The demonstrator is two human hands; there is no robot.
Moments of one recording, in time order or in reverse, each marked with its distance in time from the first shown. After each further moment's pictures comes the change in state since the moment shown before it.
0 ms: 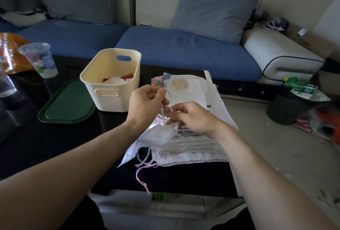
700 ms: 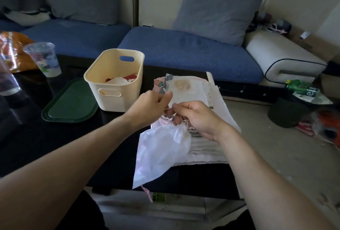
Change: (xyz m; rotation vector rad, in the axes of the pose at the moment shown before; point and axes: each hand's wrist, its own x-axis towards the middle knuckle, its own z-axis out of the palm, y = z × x) left_hand 0.012 0.001 -0.013 0.507 -0.313 0.053; right_hand 0.002 0.003 0.004 0.250 0.053 0.002
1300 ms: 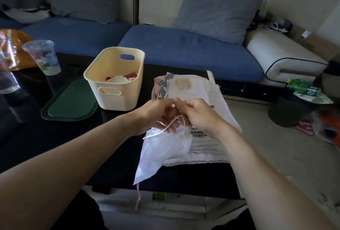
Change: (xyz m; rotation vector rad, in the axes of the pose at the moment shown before) left_hand -0.005 0.005 0.005 -0.471 -0.411 -0.266; right_hand 0.000 -0.005 -0.001 -0.199 0.064 -0.081
